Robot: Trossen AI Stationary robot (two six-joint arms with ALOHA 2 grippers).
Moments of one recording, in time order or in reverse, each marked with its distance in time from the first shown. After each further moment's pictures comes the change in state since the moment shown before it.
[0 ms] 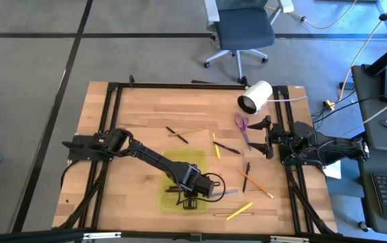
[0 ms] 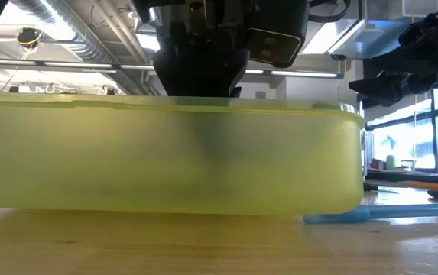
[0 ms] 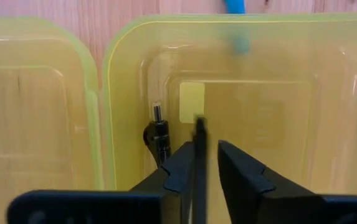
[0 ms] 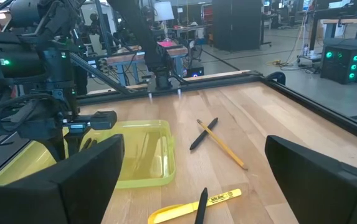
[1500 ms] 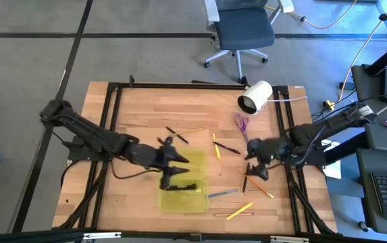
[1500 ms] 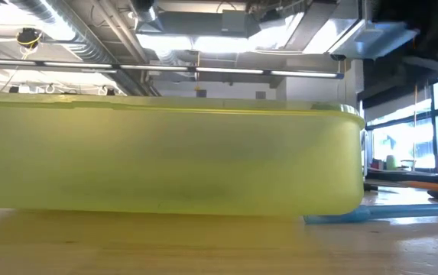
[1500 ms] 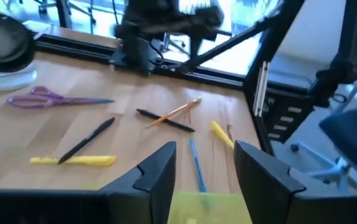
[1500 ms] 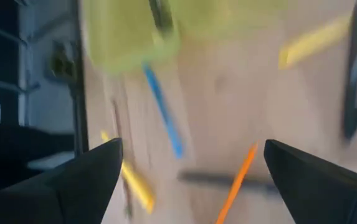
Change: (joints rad) left arm -0.036 -0.915 -0.839 0.898 -0.354 0.029; right arm 0.493 0.971 0.694 -0.576 -0.026 0.632
